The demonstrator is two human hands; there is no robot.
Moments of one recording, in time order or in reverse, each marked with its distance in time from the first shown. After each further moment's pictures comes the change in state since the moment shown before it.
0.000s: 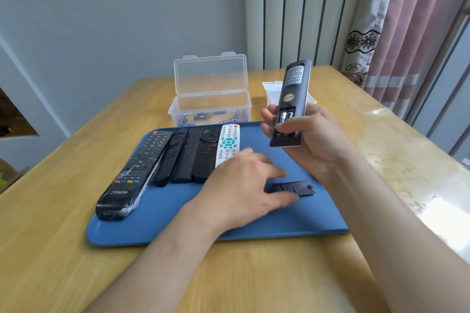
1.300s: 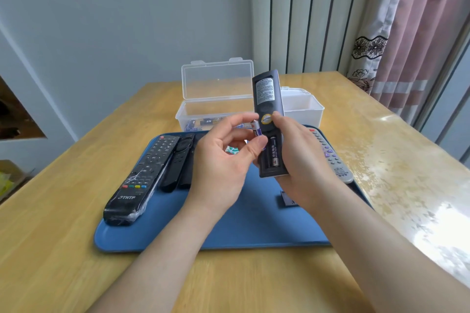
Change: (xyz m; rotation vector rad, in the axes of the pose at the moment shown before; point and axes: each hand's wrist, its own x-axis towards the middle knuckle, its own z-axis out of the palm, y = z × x) left_hand 0.005 -0.009 -0.016 -0.947 0.620 -0.186; right_hand -0.014 0.028 0.029 -0.125 0.061 -0.011
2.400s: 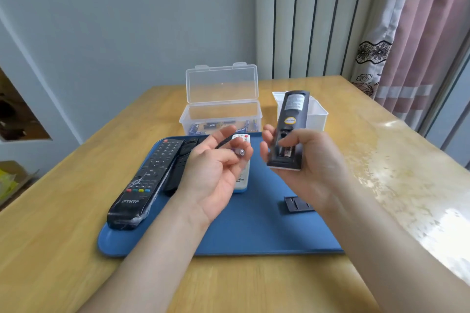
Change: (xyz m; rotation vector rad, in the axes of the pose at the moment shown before) left_hand 0.013 -0.003 -0.015 -0.739 0.117 -0.585; right_hand 0.010 -0.008 -0.014 0.387 -0.045 0.189
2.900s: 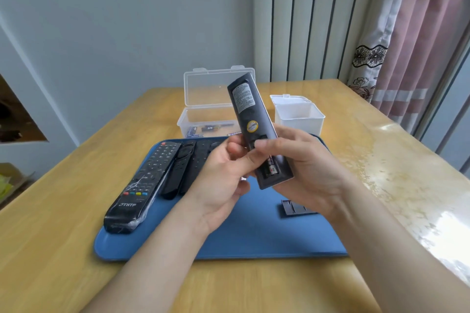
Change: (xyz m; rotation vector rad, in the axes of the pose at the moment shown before) left_hand -0.012 -0.006 0.009 0.465 -0.227 0.002; right_hand -0.011 -0.003 0.003 -0.388 -0.452 0.048
